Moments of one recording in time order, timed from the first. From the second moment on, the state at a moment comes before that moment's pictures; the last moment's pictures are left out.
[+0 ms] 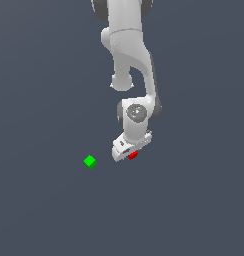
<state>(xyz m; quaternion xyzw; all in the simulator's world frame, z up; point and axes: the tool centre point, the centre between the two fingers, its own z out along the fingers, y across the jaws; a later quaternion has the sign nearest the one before) -0.003 0.049 0.021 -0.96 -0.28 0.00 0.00</state>
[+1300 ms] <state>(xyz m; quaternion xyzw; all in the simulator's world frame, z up) -0.004 0.048 0.075 -0.96 -0.28 0.00 0.00</state>
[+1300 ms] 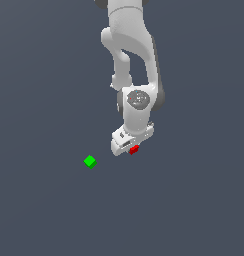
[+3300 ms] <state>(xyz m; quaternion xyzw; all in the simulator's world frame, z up) 0.039 -0.139 0.065 -0.96 -0.28 0.00 0.00</state>
